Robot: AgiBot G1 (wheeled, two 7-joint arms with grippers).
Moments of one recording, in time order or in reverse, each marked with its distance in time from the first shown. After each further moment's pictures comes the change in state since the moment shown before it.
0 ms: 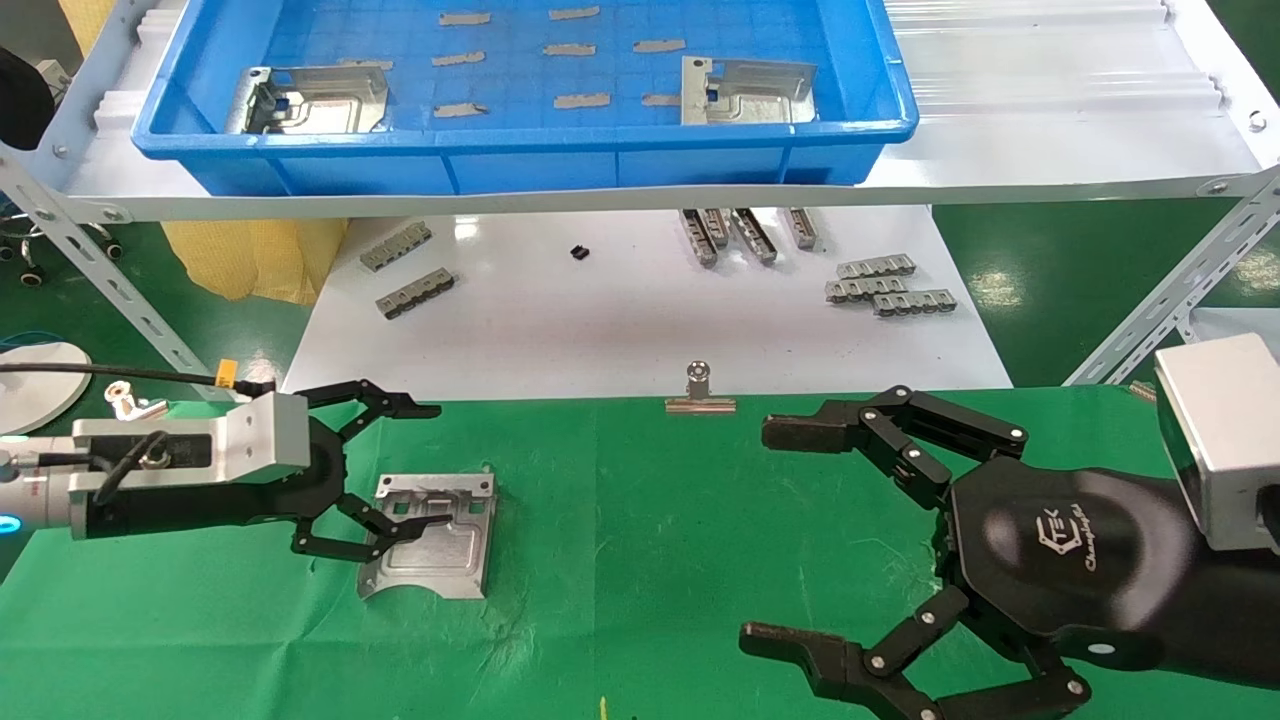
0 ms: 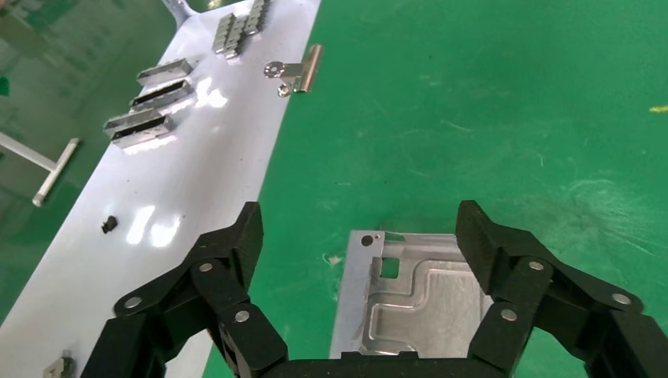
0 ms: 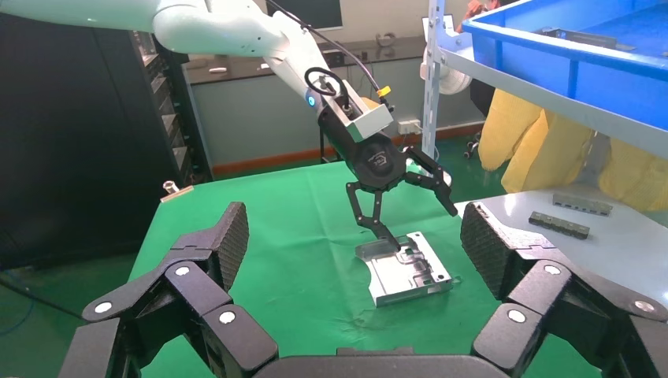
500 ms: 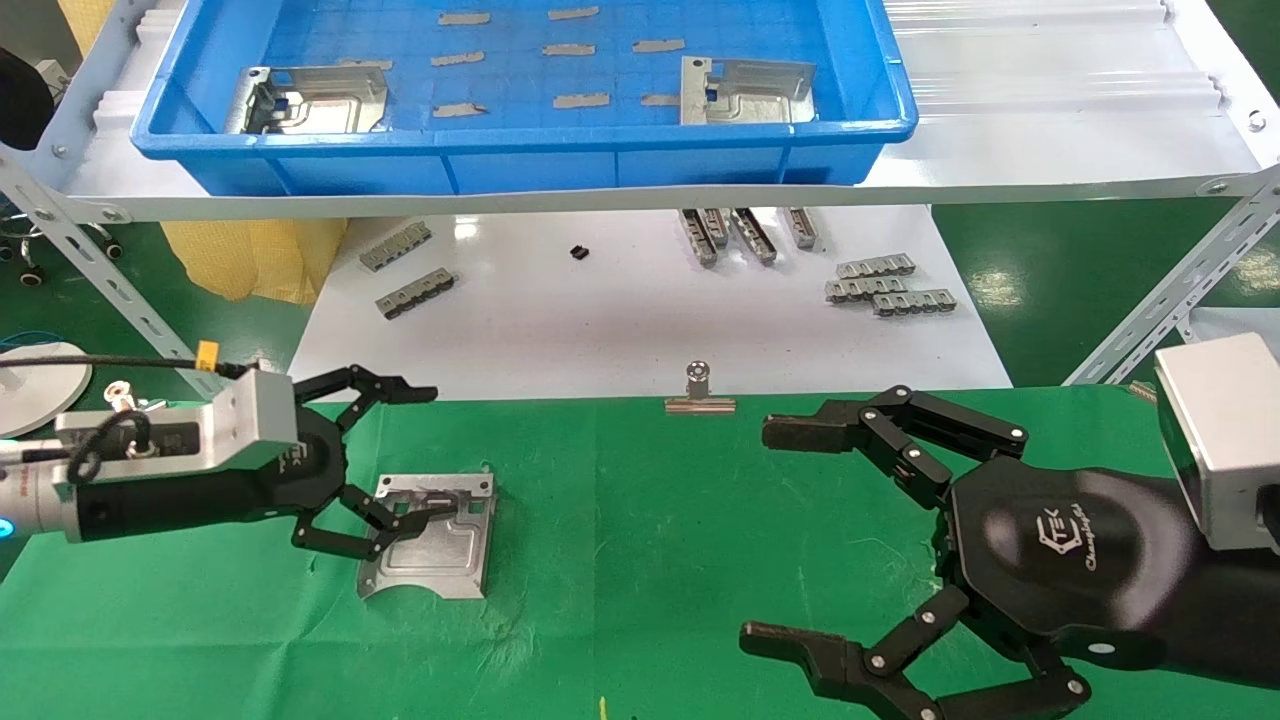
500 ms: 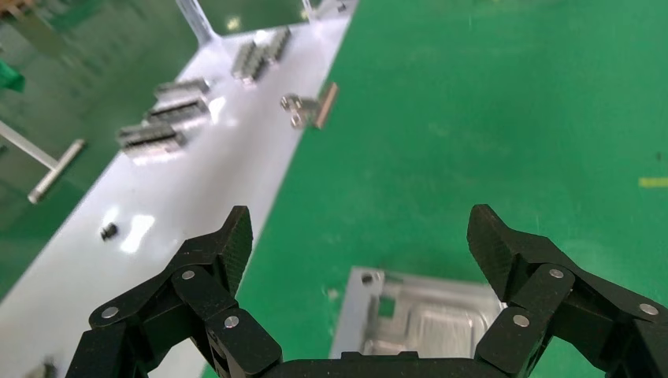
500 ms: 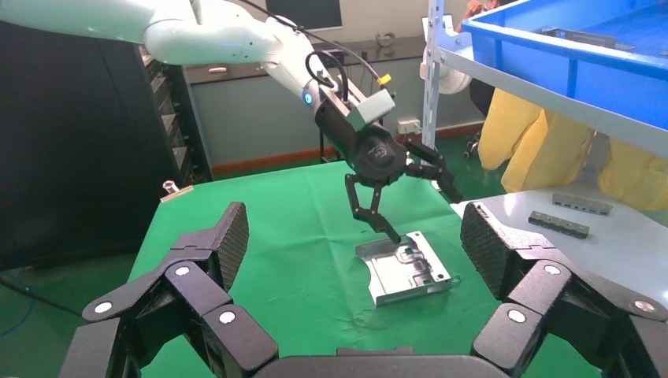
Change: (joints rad) left arm 0.103 -0.062 -0.066 -0.225 -0.080 -0.017 -0.167; right arm 0.000 0.000 0.000 0.000 0.000 0.000 0.000
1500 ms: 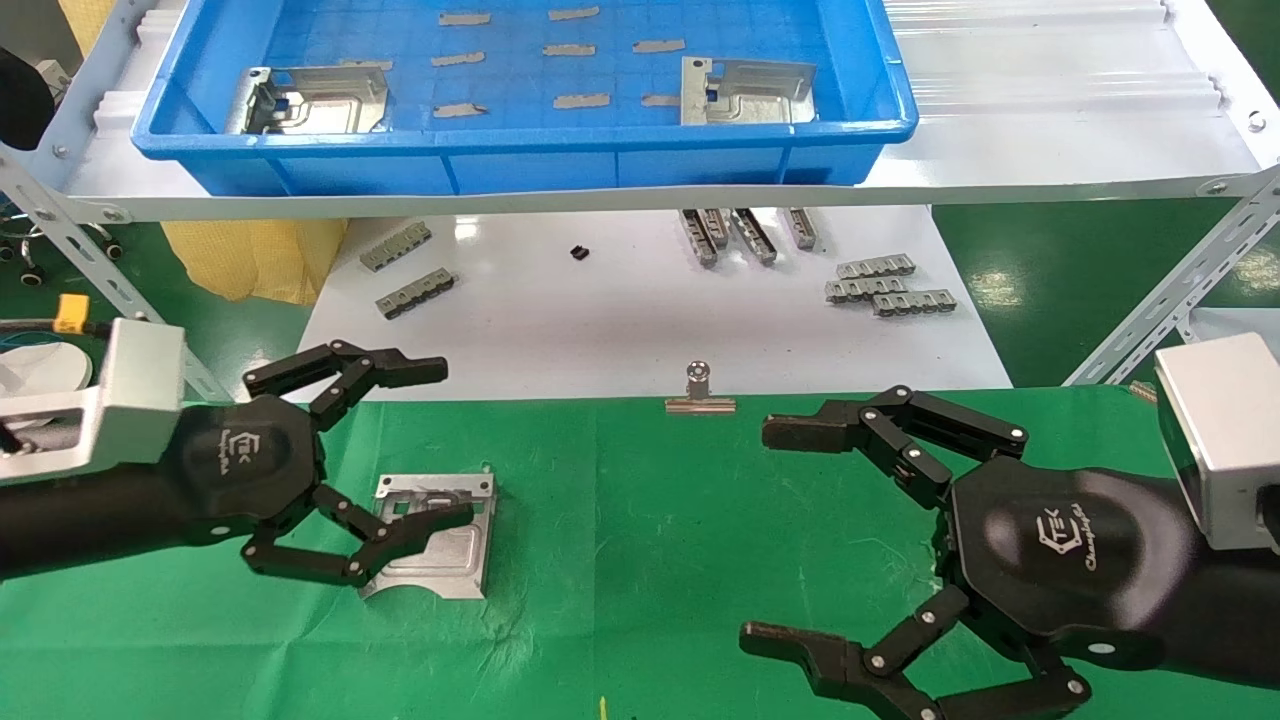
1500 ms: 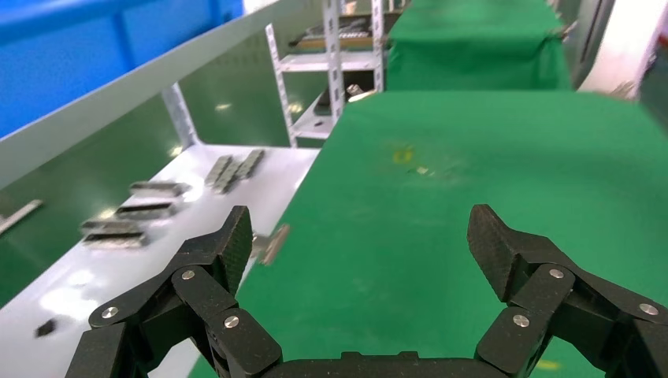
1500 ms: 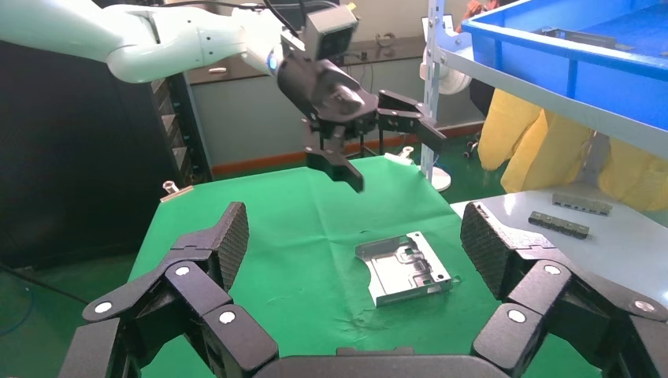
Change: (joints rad) left arm 0.304 -0.180 -0.199 -0.650 -0.240 -0.047 -0.511; right arm 0.000 0.000 0.000 0.000 0.000 0.000 0.000
